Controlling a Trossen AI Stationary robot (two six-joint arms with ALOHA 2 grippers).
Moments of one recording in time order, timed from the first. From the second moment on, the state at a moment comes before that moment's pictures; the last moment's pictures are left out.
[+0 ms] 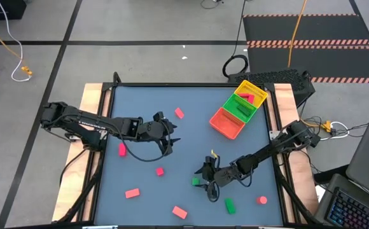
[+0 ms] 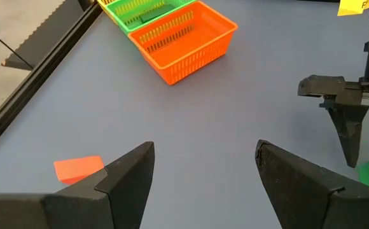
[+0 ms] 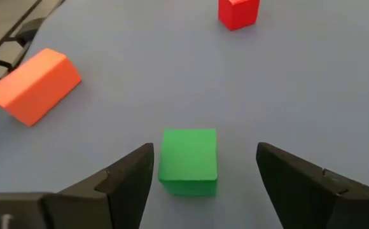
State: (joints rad) left arm -0.10 1.41 0.96 -0.20 -0.32 -0.16; right arm 0.49 1.83 0.73 0.49 0.29 0.40
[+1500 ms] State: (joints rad) left arm -0.10 1.41 0.96 -0.21 -0.32 -0.16; right arm 0.49 1.83 0.73 0.61 0.23 0.33
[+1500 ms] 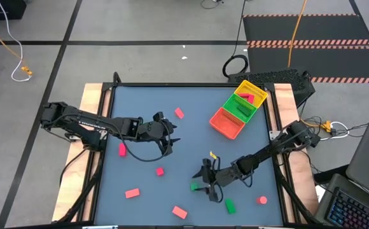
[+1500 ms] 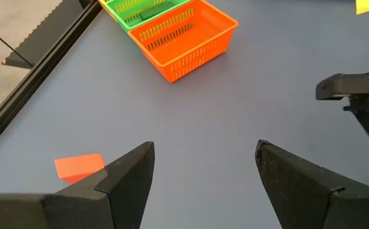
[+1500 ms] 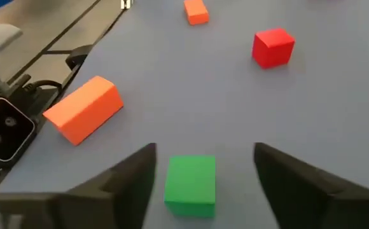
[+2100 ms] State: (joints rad) left arm -0.10 1.41 0.96 -0.21 -0.32 -0.17; right arm 0.56 1.89 0.74 0.60 0.31 0.35
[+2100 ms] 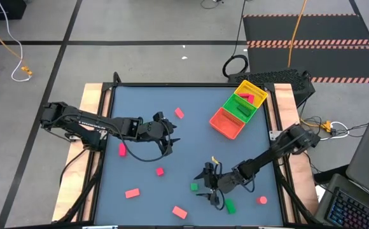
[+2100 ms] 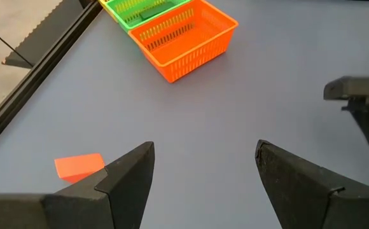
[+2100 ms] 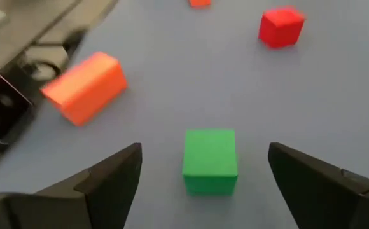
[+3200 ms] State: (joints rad) left arm -0.10 1.41 0.96 -0.22 -0.32 -0.17; right arm 0.53 1.81 0.88 0.29 0.46 0.11
